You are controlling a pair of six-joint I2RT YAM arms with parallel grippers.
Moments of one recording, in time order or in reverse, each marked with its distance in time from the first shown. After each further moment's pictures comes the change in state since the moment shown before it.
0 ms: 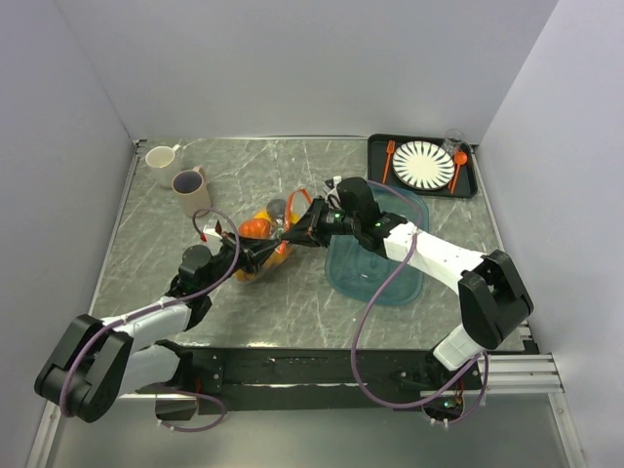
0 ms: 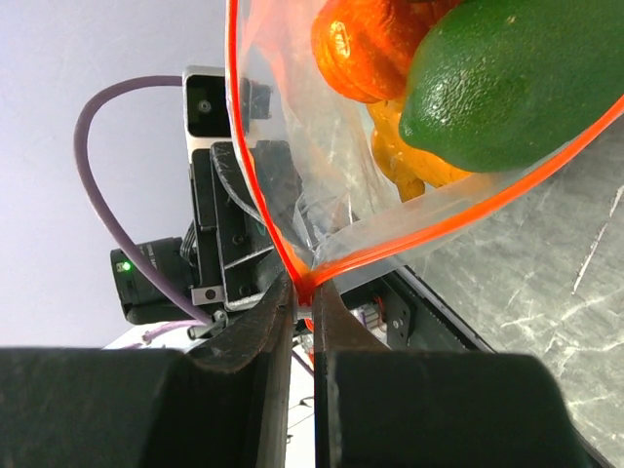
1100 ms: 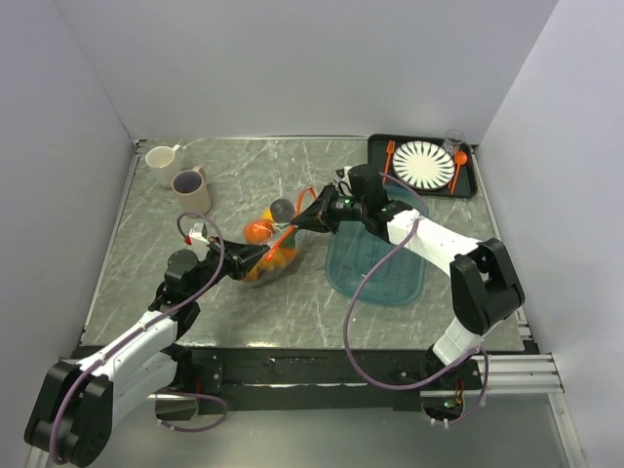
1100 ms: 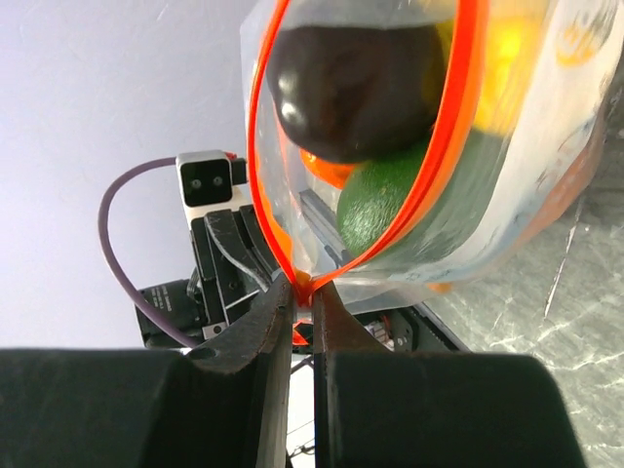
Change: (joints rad) left arm 0.082 -0.248 -0.022 -0.270 0.040 0.113; right arm -0.120 0.085 0.067 -0.012 -0.086 -0.008
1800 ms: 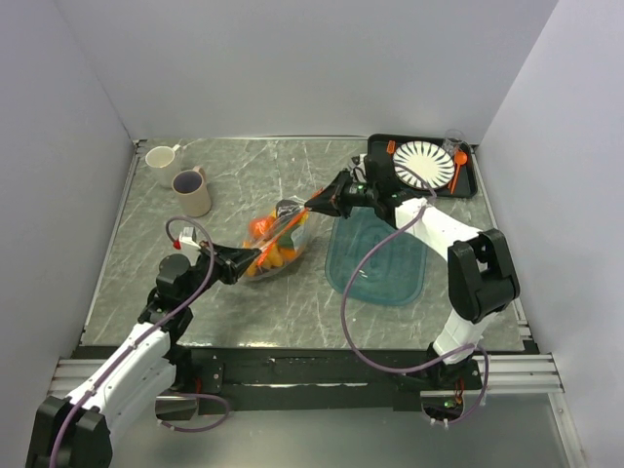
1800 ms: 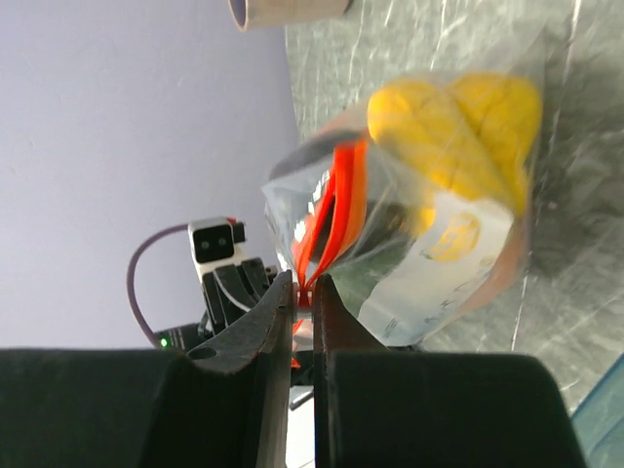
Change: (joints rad) left arm 0.045 -0.179 0.000 -0.222 -0.018 0.069; right arm -0.121 0.073 0.075 -0.004 -0.040 -0.030
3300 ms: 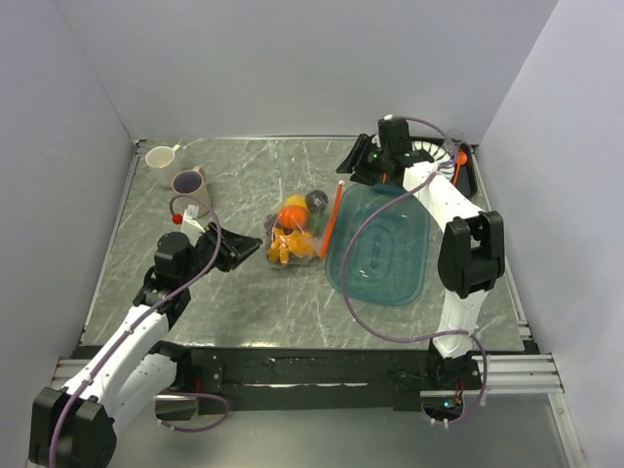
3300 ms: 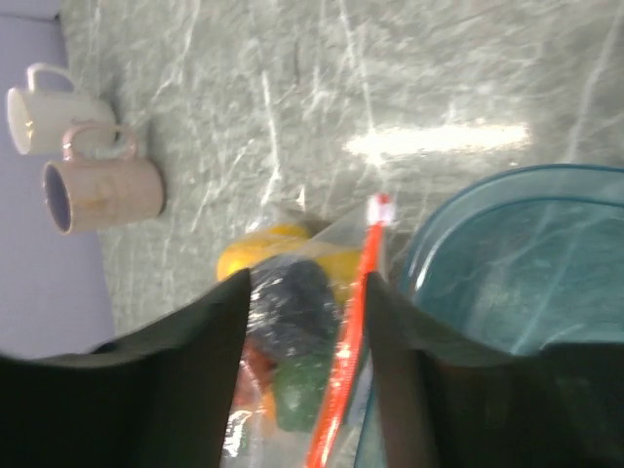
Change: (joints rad) left arm 0.029 0.094 0.201 -0.195 0.066 0.354; right arm -0.124 0.196 0.436 -0.406 0.397 -0.457
